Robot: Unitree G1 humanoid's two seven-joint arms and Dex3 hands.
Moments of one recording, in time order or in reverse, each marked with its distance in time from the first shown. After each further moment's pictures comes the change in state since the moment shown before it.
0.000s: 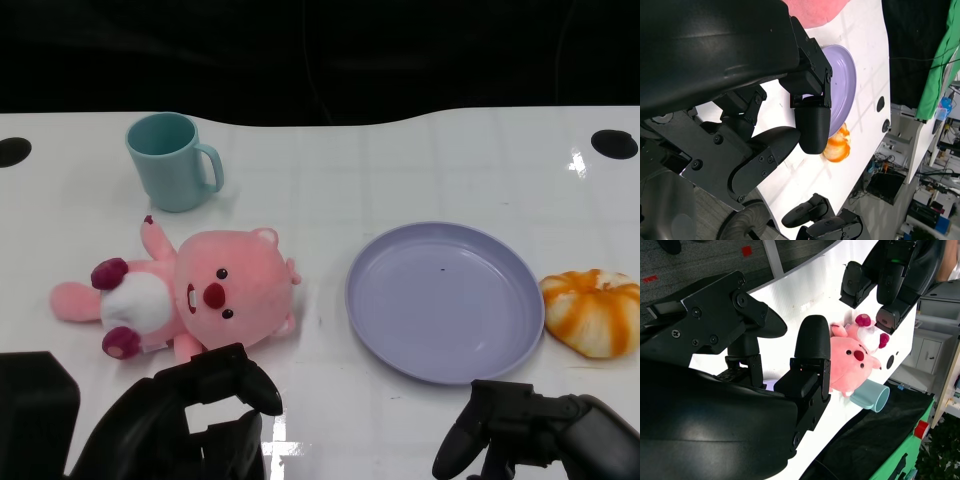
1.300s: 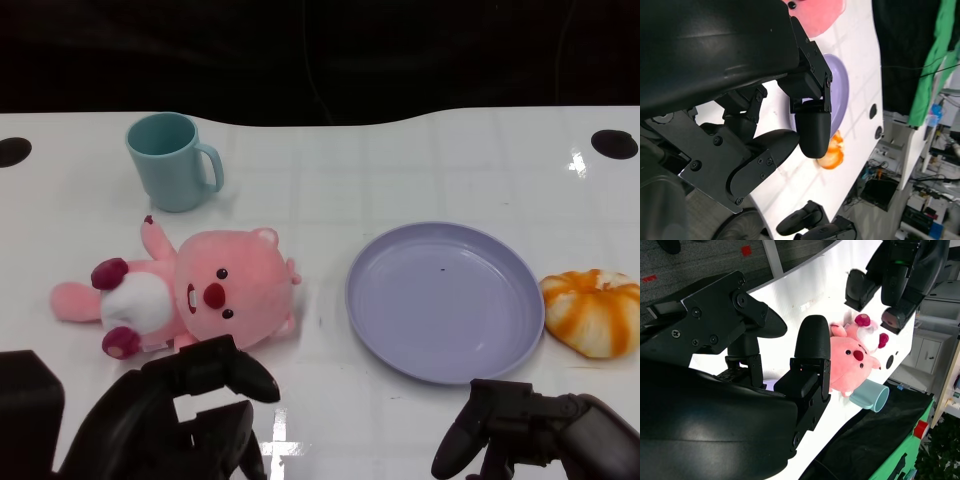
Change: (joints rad) left arm 0.000 -0.020 0.032 0.007 0.007 -0.039 0.002; right arm -0.002 0.001 0.003 -0.001 -0.001 0.002 -0.001
